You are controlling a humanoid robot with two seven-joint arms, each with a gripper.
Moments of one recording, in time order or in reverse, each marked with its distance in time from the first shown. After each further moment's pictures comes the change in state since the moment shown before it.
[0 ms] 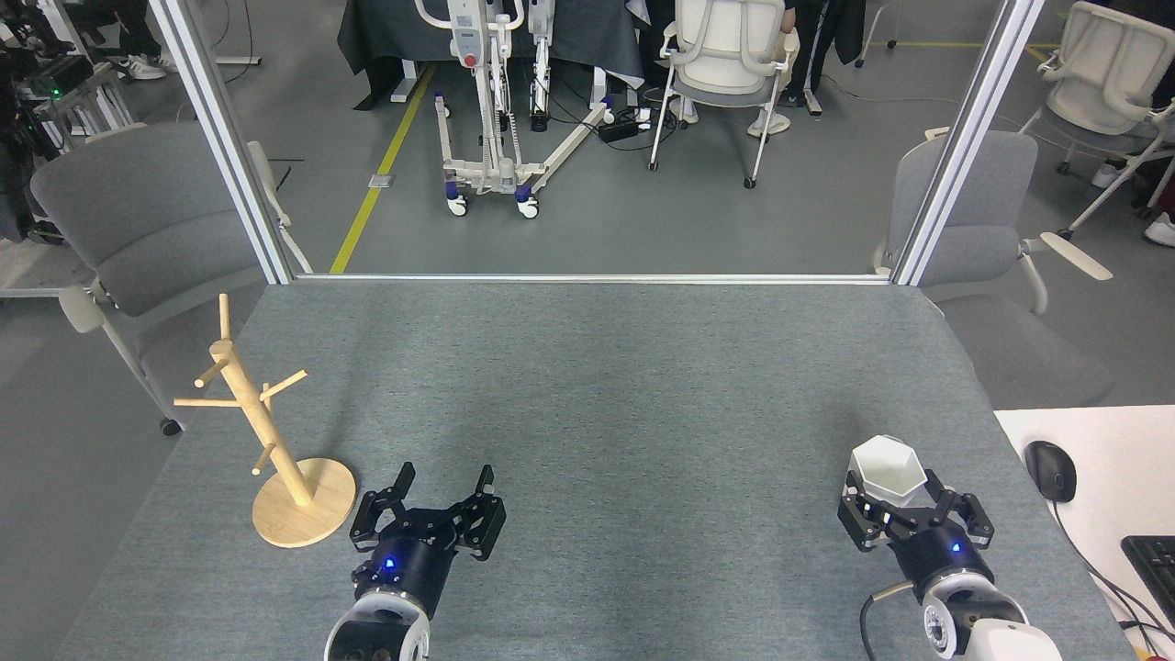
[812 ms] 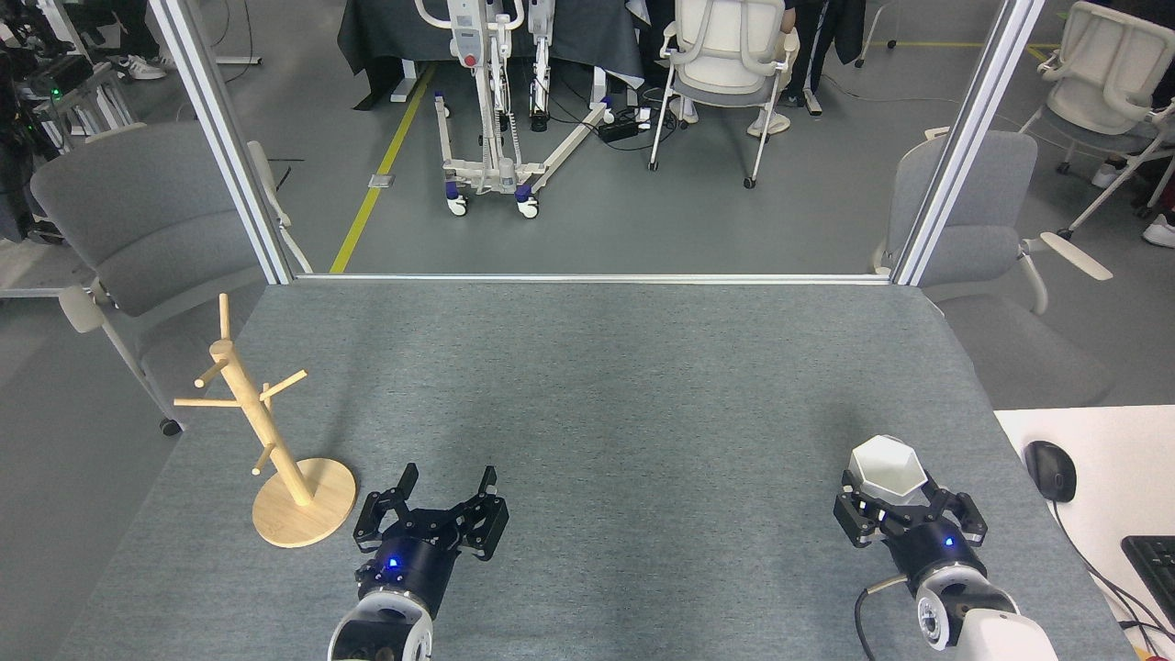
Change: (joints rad) left arm -0.006 -0.004 0.000 0.015 0.000 0.000 -0.002; right arm -0.033 0.006 0.000 0.057 0.009 0.007 0.000
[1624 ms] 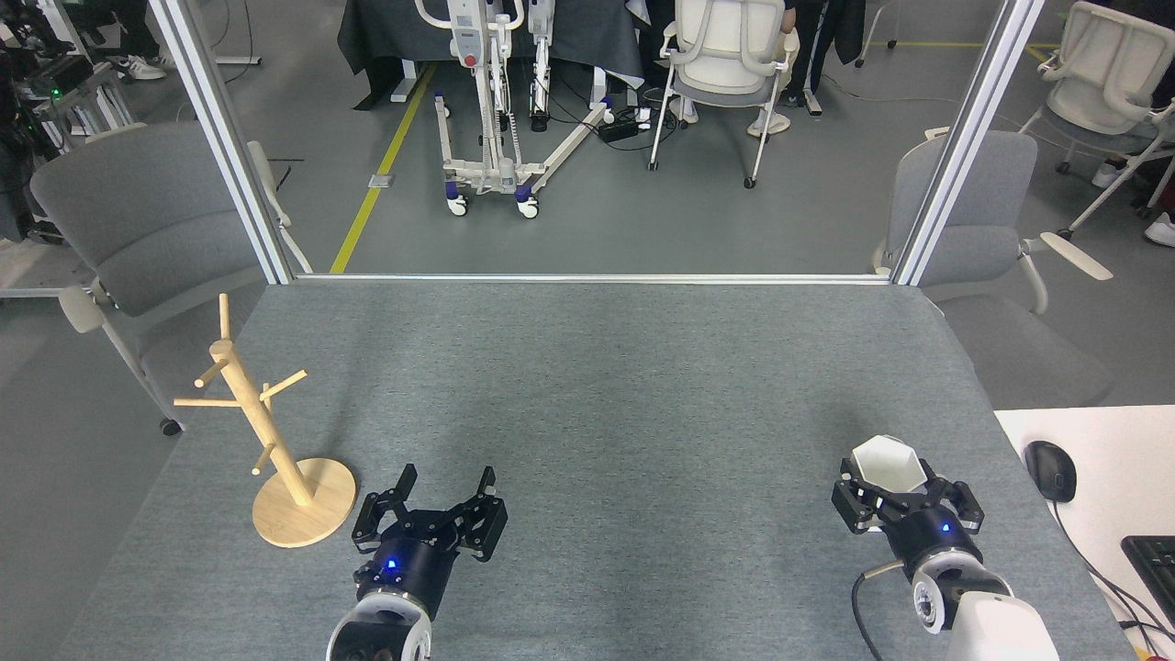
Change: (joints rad) left arm 0.005 0.002 0.000 -0.008 0.002 0.001 -0.001; right arm -0.054 0.000 0.003 0.063 0.002 0.004 0.001
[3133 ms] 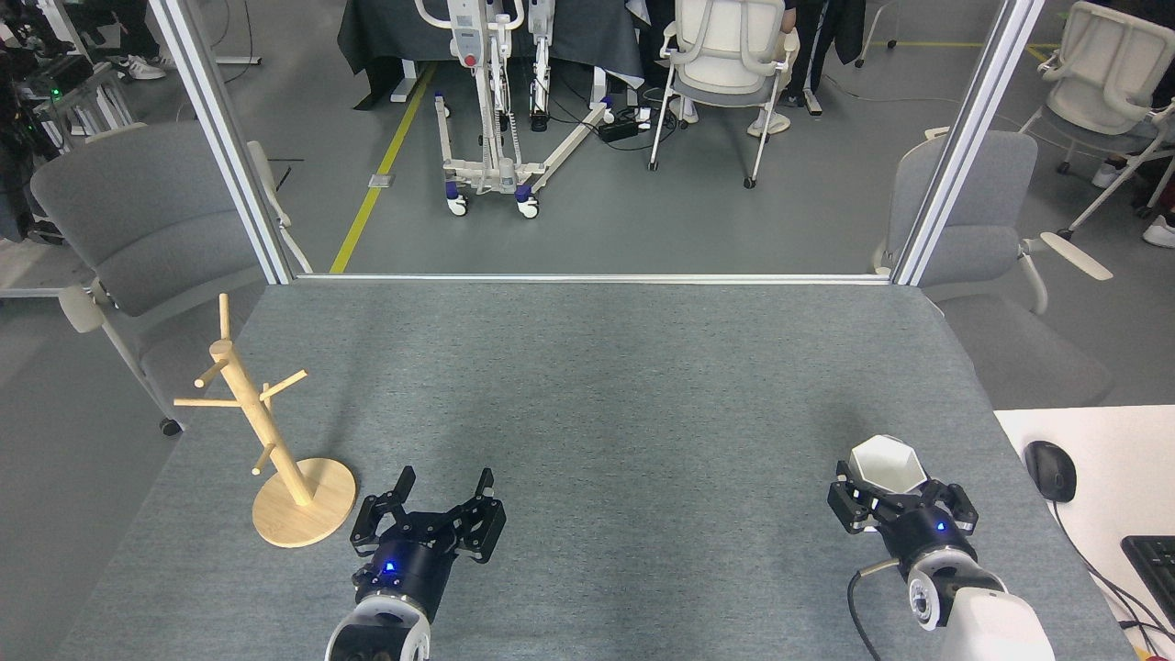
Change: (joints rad) left arm 0.006 0.000 0.002 -0.003 0.008 0.001 0.003; right arm -0.027 0.002 0.006 0.042 -0.008 0.002 -0.002
